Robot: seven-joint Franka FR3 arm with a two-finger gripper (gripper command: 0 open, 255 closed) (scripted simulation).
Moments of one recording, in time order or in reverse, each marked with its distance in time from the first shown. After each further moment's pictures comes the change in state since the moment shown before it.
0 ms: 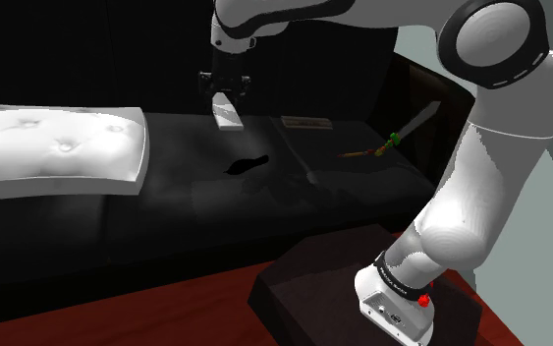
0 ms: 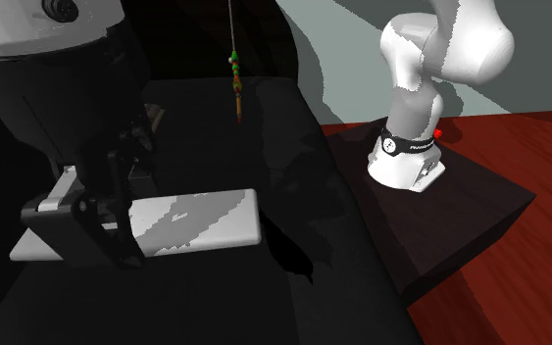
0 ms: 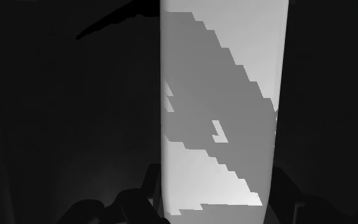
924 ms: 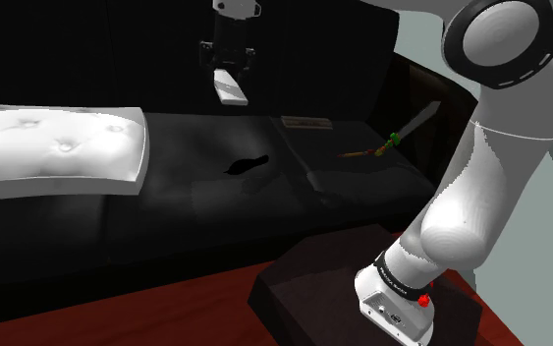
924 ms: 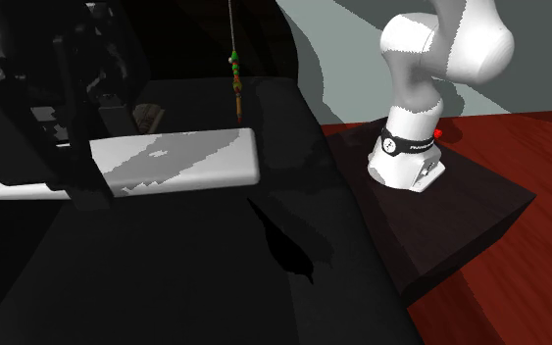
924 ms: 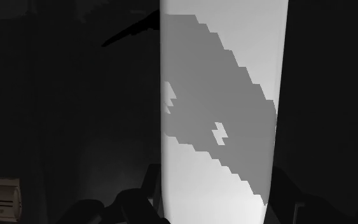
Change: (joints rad) arm 0.004 -0.019 0.004 0.160 0.005 -0.179 -0.002
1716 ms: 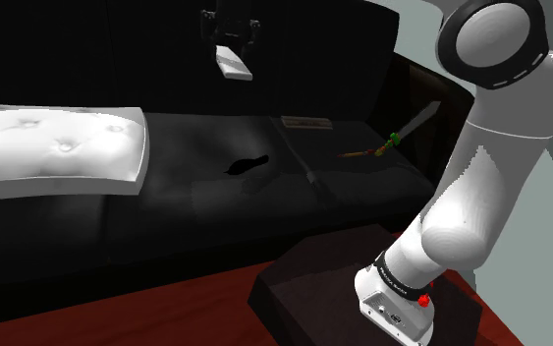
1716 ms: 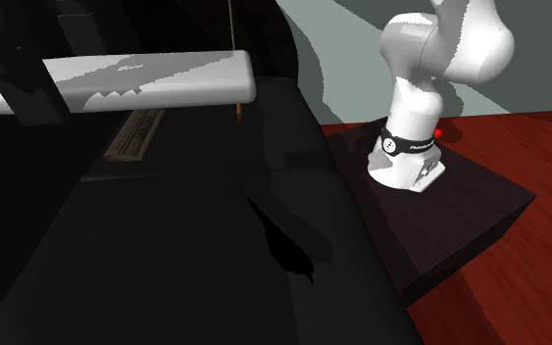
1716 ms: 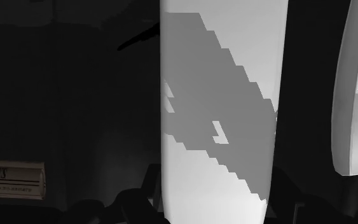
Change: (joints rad) arm 0.007 0.024 0.002 0.198 -0.004 -0.174 0.000
